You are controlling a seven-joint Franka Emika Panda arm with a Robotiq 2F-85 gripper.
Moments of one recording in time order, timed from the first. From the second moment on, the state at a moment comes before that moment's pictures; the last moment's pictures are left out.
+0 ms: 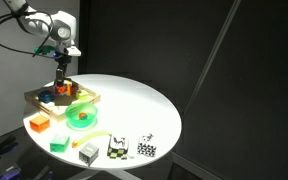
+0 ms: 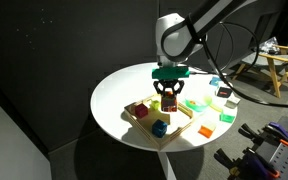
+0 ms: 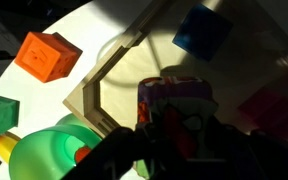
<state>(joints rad) 0.22 0.40 0.07 -2.00 0.01 2.26 1.09</state>
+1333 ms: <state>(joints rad) 0.21 0.48 0.03 -2.01 0.07 2.29 1.14</state>
